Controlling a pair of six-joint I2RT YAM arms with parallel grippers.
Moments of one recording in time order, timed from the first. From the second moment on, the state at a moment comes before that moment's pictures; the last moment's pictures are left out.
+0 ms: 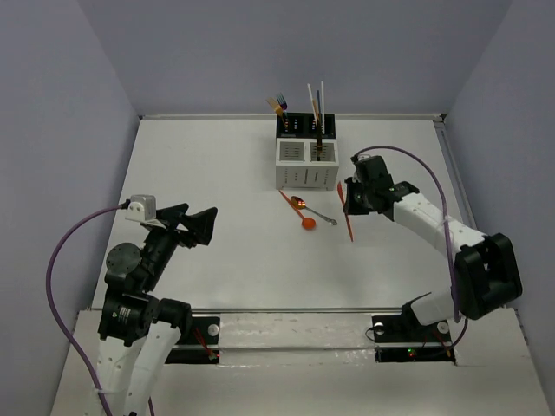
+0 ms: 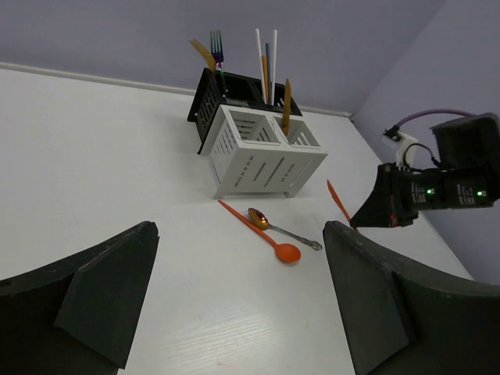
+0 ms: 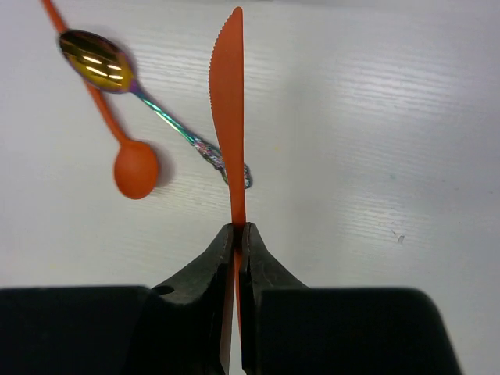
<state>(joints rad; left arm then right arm) -0.24 0.28 0.65 -0.32 0.14 -0.42 0.41 1.47 1.00 -0.46 0.00 0.34</state>
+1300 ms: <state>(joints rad) -0.24 0.28 0.65 -0.32 0.14 -0.42 0.41 1.80 1.15 0.74 0.16 0.25</state>
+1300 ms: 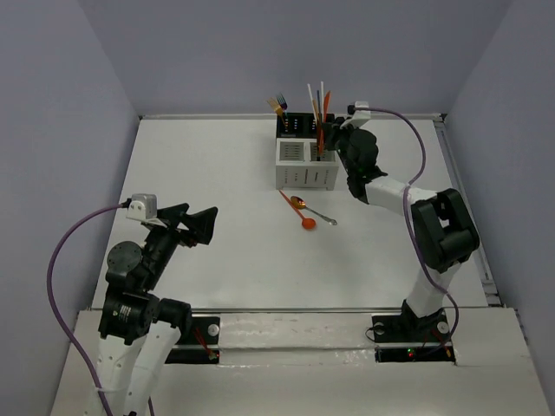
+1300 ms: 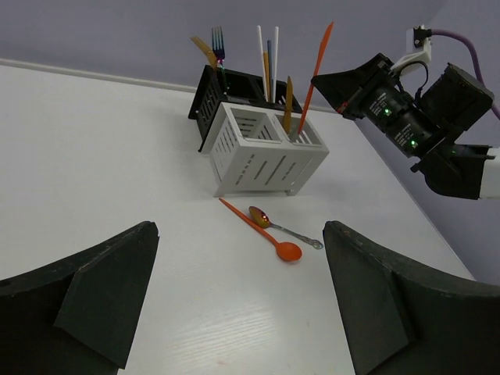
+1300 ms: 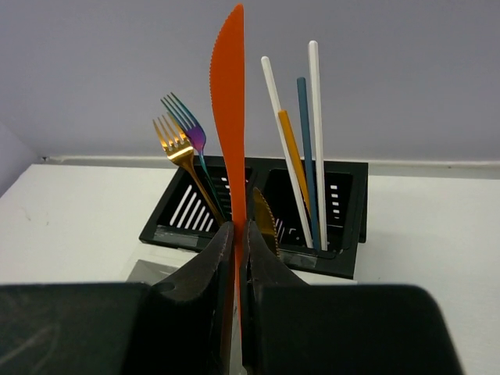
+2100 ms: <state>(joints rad) -0.23 0.29 0.65 -0.32 0.14 -0.42 0.45 1.57 1.09 0.52 0.05 0.19</state>
